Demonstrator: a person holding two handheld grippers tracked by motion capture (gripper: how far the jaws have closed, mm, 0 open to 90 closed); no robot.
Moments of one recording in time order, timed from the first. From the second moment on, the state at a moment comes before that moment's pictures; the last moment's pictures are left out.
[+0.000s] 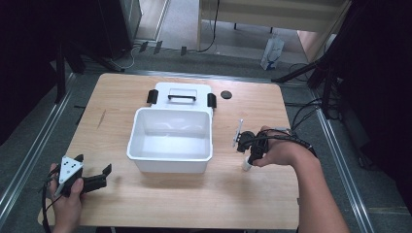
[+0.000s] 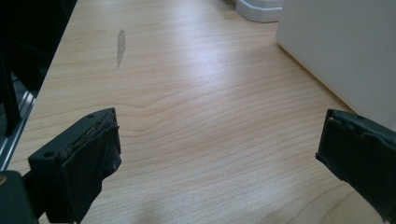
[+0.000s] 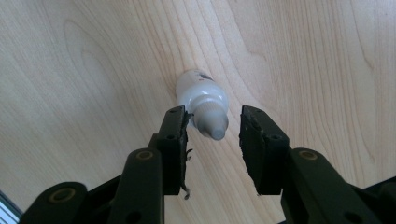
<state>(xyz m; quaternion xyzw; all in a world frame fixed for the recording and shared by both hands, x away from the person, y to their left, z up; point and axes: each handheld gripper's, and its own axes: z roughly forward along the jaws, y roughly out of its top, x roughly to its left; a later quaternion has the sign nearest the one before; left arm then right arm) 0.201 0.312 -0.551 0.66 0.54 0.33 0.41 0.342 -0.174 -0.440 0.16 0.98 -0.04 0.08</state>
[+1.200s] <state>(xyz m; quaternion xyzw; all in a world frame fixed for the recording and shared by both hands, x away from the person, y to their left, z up) 0.201 0.311 -0.551 0.66 0.54 0.33 0.41 0.350 -0.180 -0.443 0.18 0.98 0.00 0.02</state>
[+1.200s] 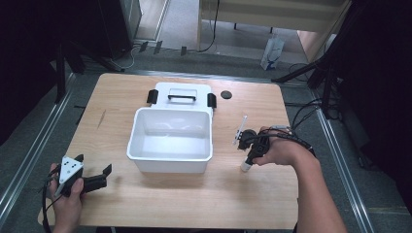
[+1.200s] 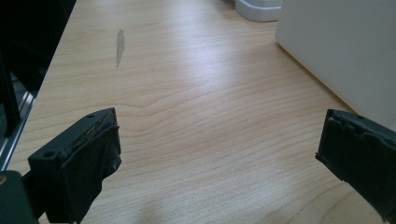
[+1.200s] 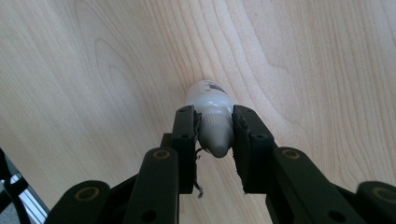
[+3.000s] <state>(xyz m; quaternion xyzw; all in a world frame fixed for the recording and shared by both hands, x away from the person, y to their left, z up) 0.202 0.312 -0.551 0.66 0.54 0.33 0.41 0.363 -0.076 -0.297 0.15 0.99 0.04 0.05</state>
